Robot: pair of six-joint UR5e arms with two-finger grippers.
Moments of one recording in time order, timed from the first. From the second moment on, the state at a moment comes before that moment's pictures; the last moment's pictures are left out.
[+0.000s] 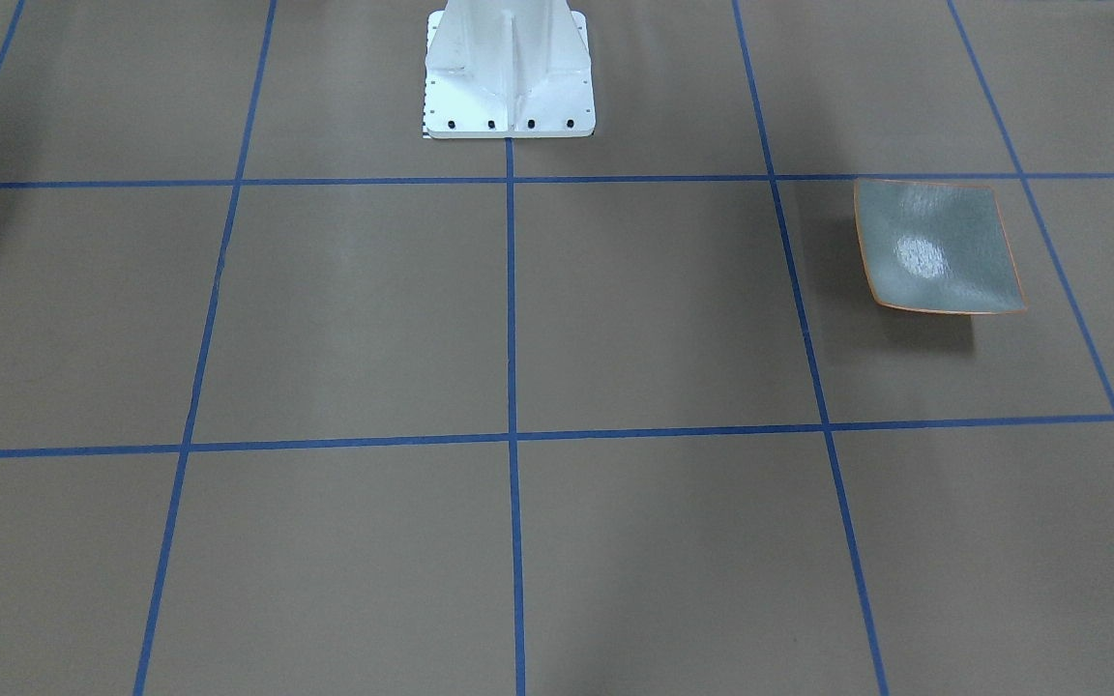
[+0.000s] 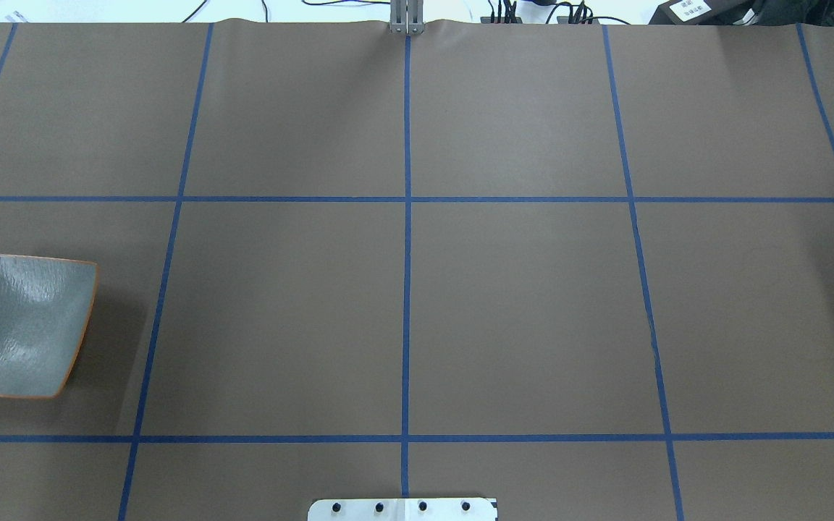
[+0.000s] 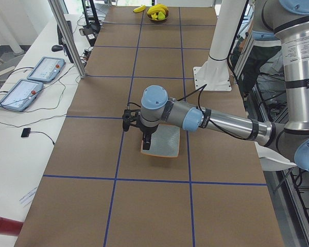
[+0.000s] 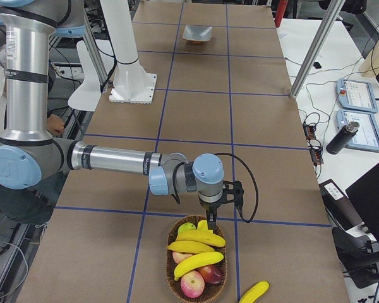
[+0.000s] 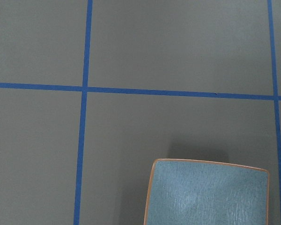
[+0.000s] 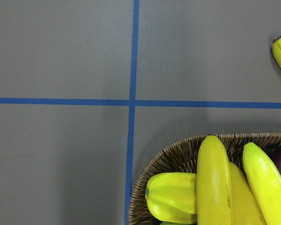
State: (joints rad) left arm -1.49 -1.36 -2.00 -1.70 -2.44 -0.35; right arm 1.56 -1.65 1.57 -1.33 2.29 0.10
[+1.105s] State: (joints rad) left arm -1.49 -1.36 -2.01 -1.71 -2.45 -0.39; right arm 1.45 -1.64 1.47 -1.40 2.22 0.00
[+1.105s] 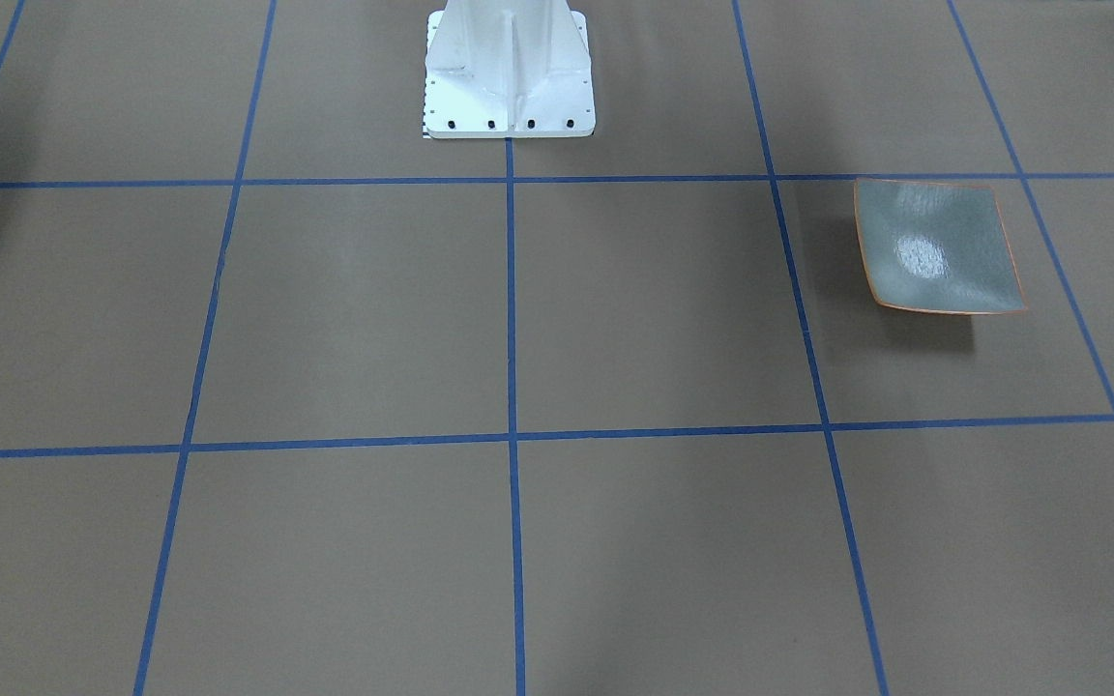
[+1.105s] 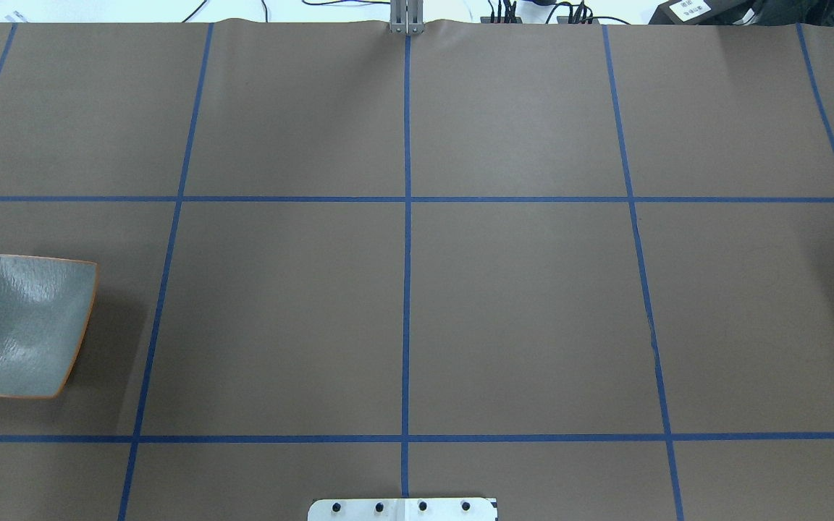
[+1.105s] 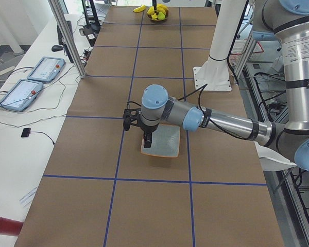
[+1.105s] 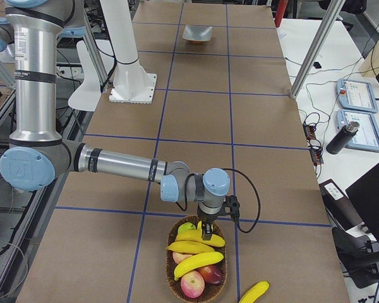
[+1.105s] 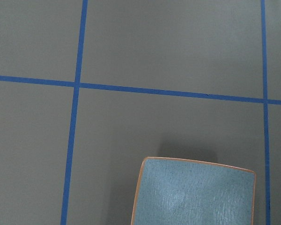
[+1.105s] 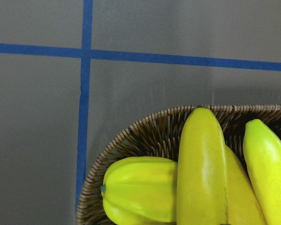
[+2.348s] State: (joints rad) left arm -1.49 -1.34 -2.01 -1.71 -2.52 -0.39; right arm 1.46 -1.63 1.47 -1.51 2.12 -0.16
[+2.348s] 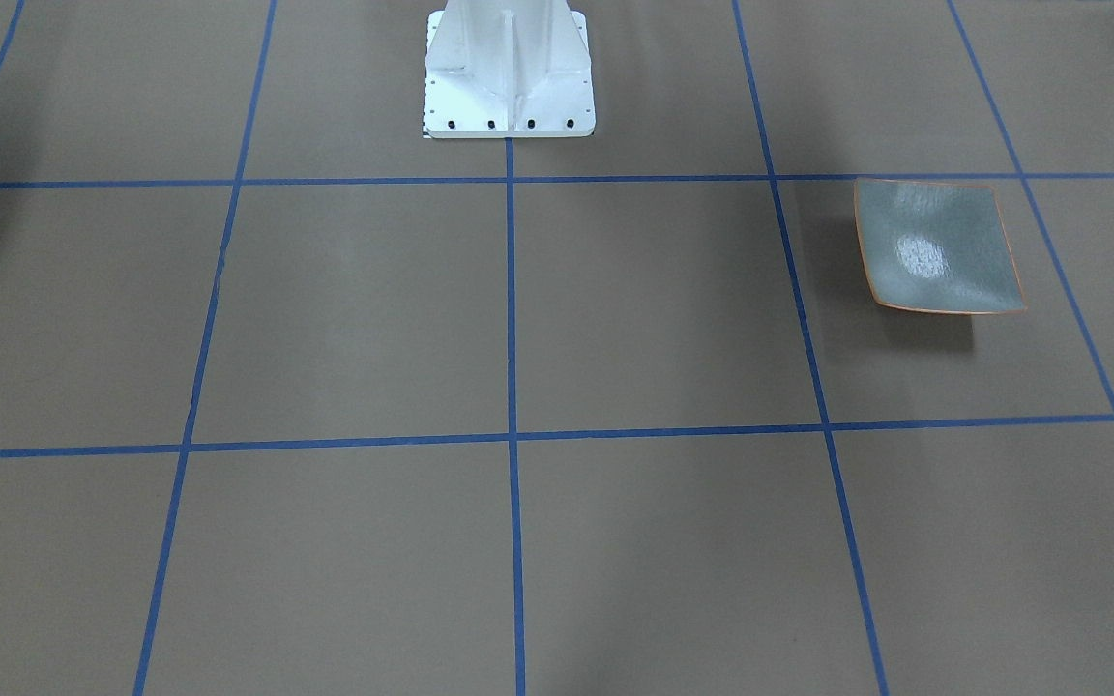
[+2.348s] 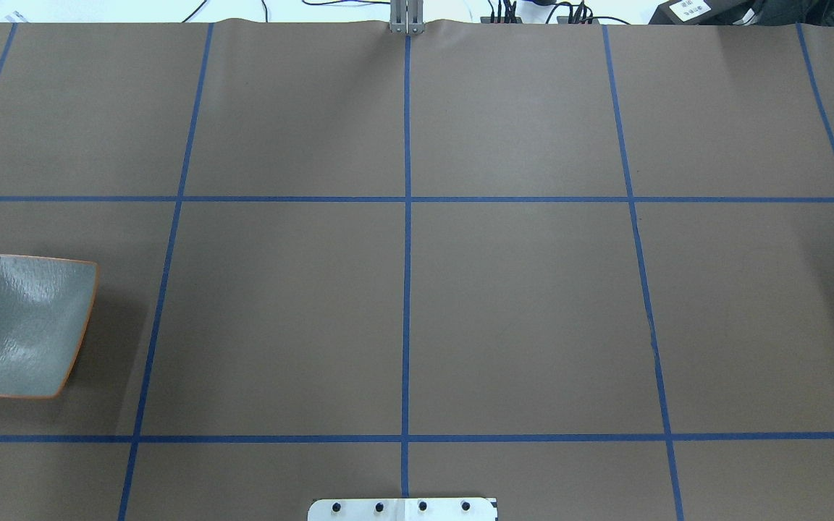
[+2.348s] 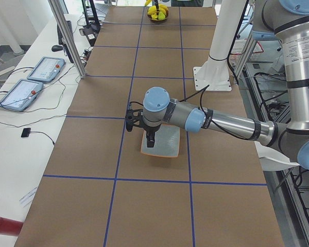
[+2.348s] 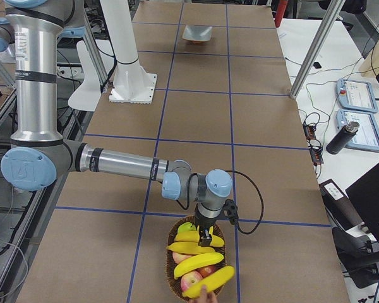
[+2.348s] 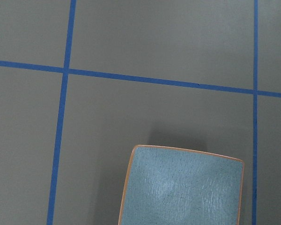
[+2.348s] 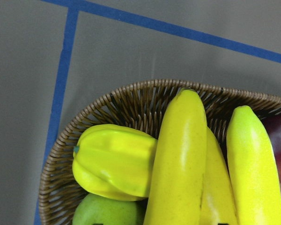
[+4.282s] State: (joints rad) left arm -1.50 -1.30 -2.03 -1.74 -2.55 -0.39; right arm 1.53 -1.57 1.72 -1.87 2.15 -0.30
